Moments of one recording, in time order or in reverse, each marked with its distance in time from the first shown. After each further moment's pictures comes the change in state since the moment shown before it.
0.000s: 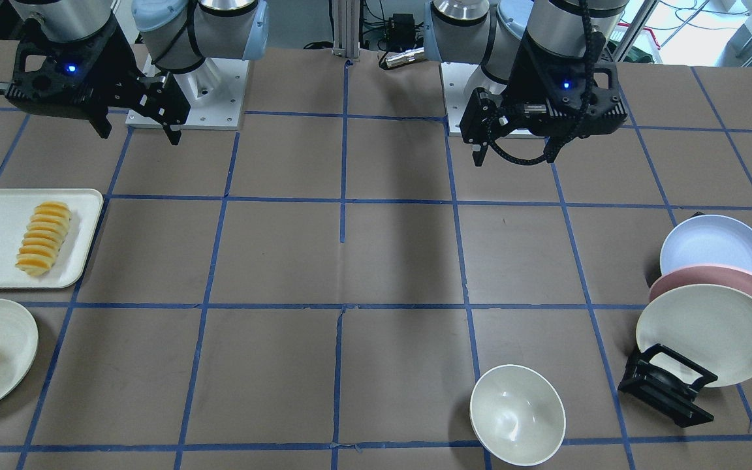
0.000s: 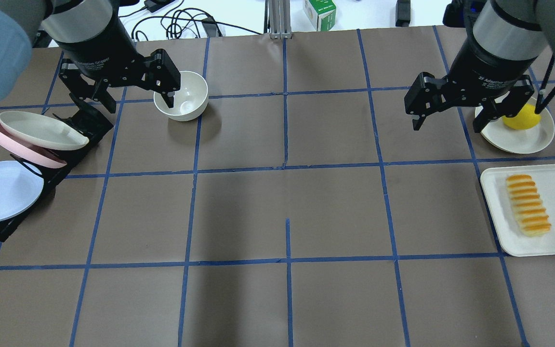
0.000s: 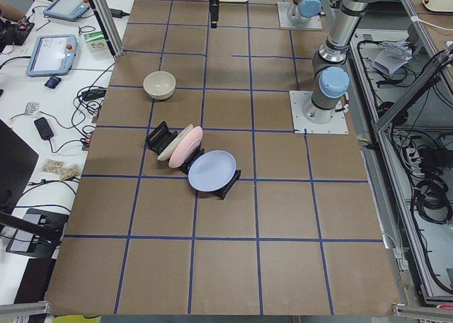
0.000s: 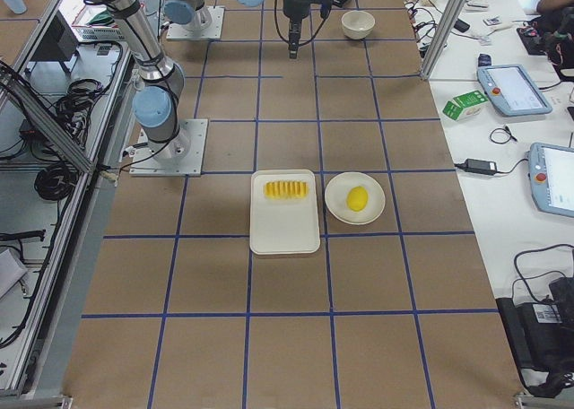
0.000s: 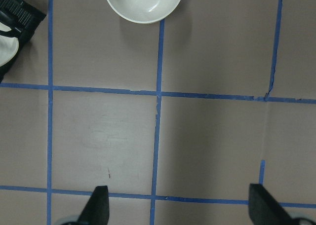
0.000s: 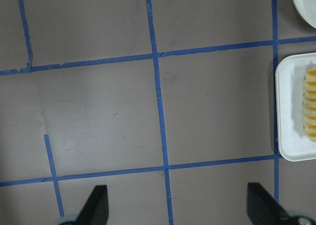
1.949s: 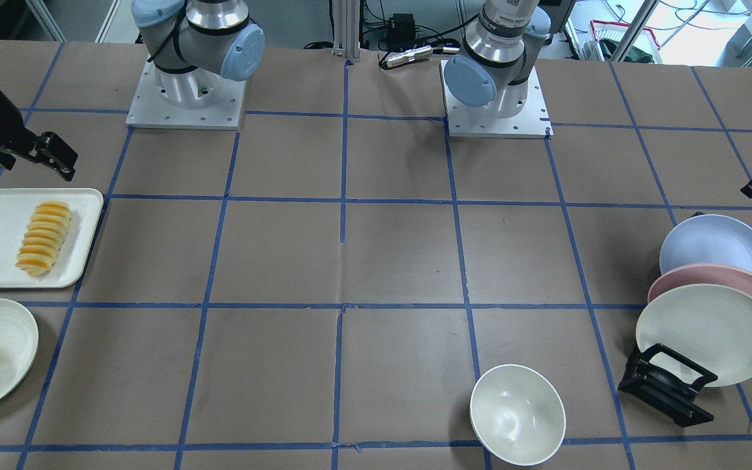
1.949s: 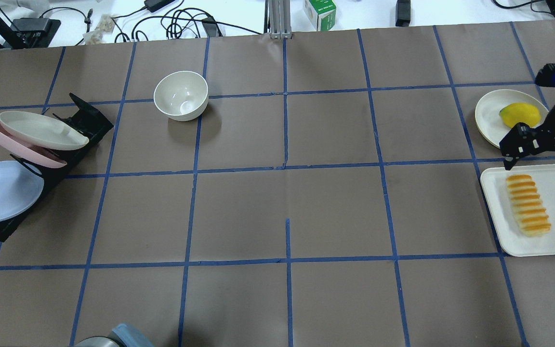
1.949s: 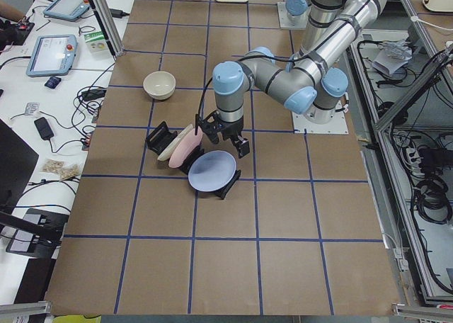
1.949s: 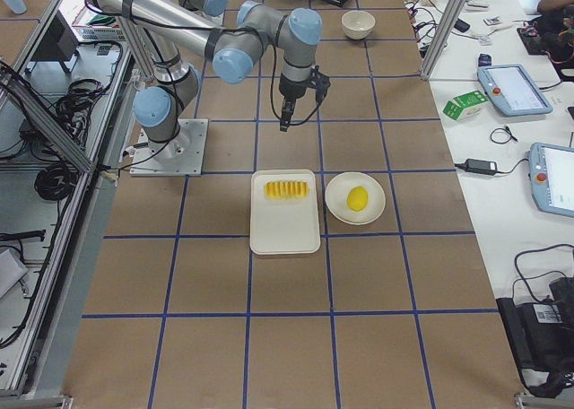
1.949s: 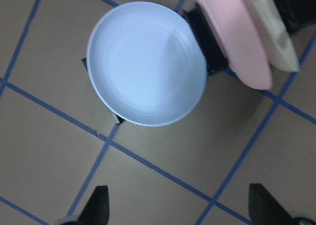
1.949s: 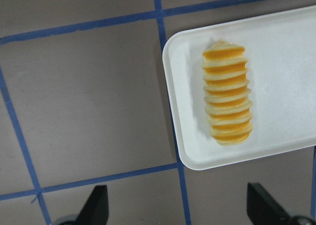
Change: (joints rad) left arm 0.918 -0.115 -0.261 0.355 0.137 0.374; right arm -0.429 0.012 0.310 -0.278 -0.110 -0.383
